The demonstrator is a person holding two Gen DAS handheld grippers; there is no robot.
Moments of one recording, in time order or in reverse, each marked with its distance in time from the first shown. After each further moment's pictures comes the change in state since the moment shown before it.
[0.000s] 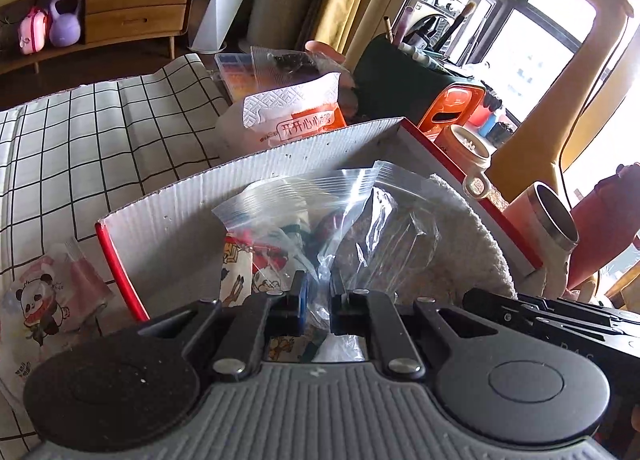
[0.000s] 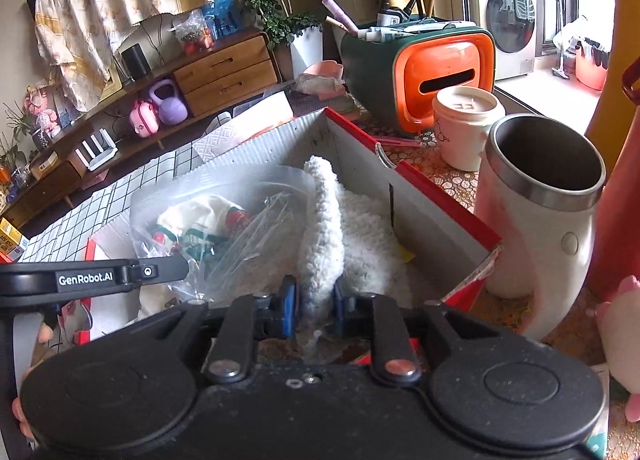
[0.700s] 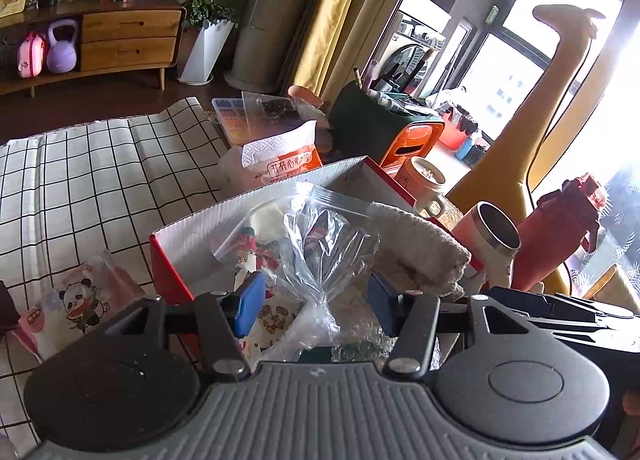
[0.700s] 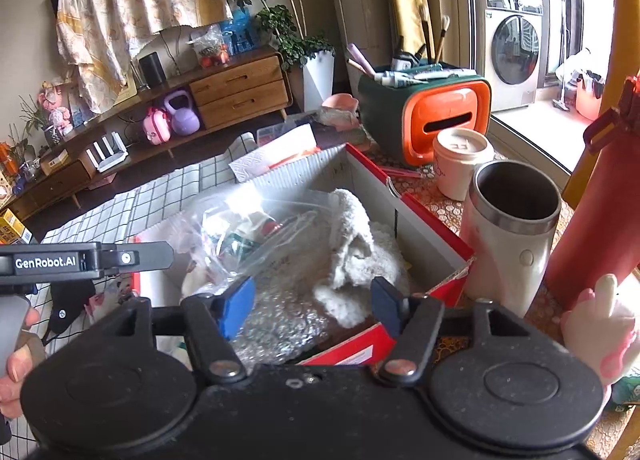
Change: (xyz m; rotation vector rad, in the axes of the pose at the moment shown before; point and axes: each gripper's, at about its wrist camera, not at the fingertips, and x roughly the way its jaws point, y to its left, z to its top) left arm -0.074 0.000 -0.005 0.007 -0.088 -0.059; right arm -0.062 0.023 -0.001 -0.068 -0.058 -0.004
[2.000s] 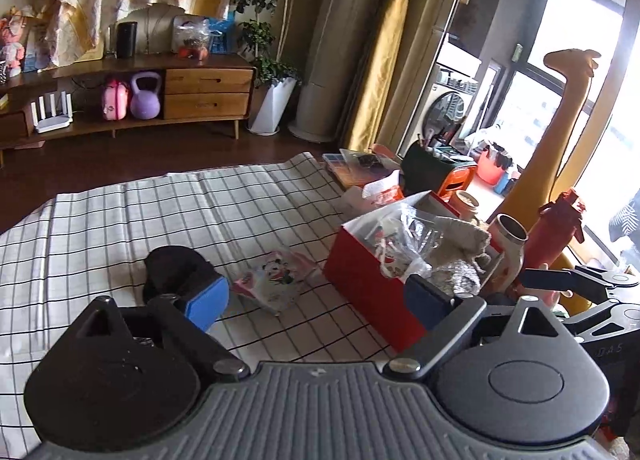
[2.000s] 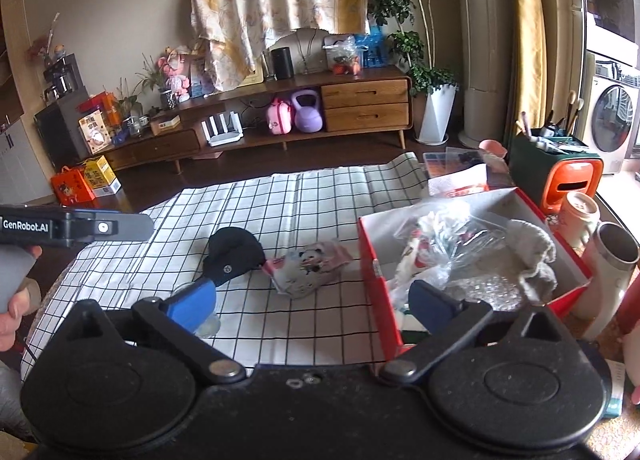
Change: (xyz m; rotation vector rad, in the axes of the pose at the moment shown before) left arm -0.248 0.080 -0.057 0.028 -0.146 0.129; right arm -0.099 0.171 -0.034 -0.237 -0.028 0.227
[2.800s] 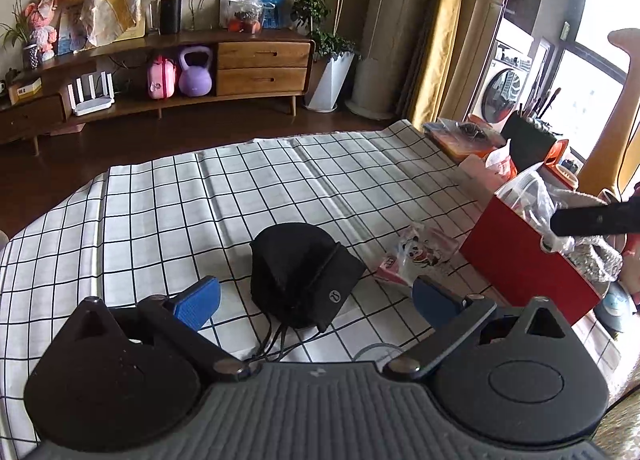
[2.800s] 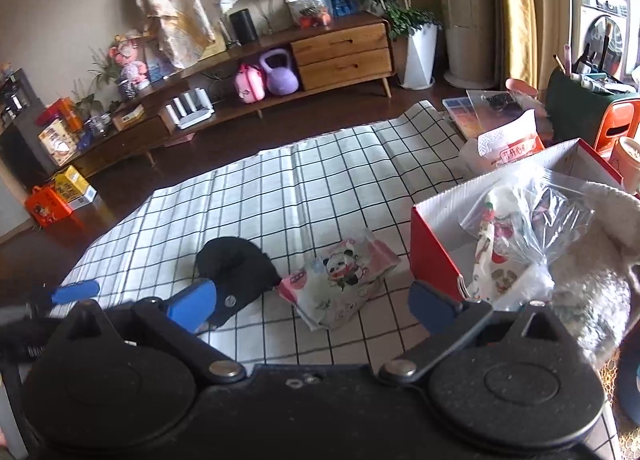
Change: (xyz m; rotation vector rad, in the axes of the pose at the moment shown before) left arm 0.065 0.150 -0.023 -0.005 0.046 0.146; right arm 0.146 0.029 0.040 0.185 0.129 -0.059
